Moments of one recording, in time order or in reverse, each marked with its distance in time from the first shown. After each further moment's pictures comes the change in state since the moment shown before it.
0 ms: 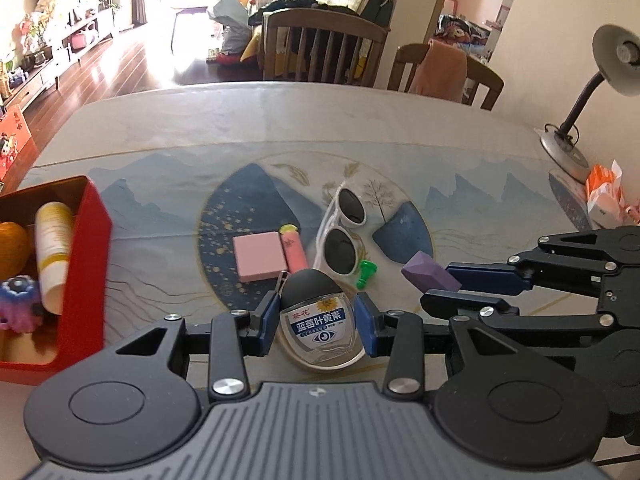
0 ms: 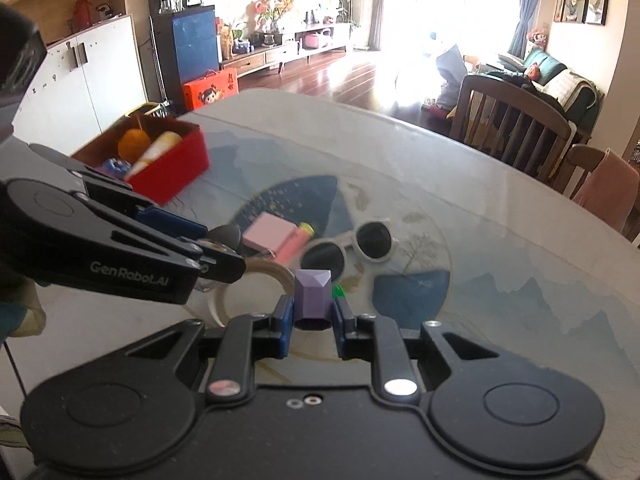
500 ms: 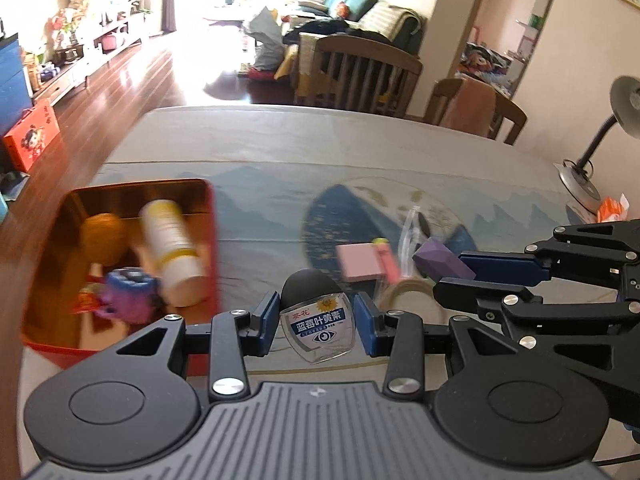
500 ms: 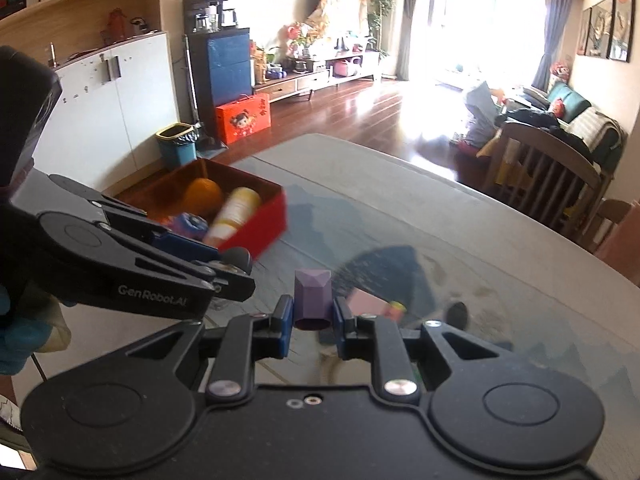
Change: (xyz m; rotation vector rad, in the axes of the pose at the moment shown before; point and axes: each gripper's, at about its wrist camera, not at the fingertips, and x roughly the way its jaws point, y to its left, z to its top) left arm -0.065 0.093 -0.012 -0.064 -0.059 0.039; right arm -0.008 0.089 0.055 -0.055 -0.073 0.052
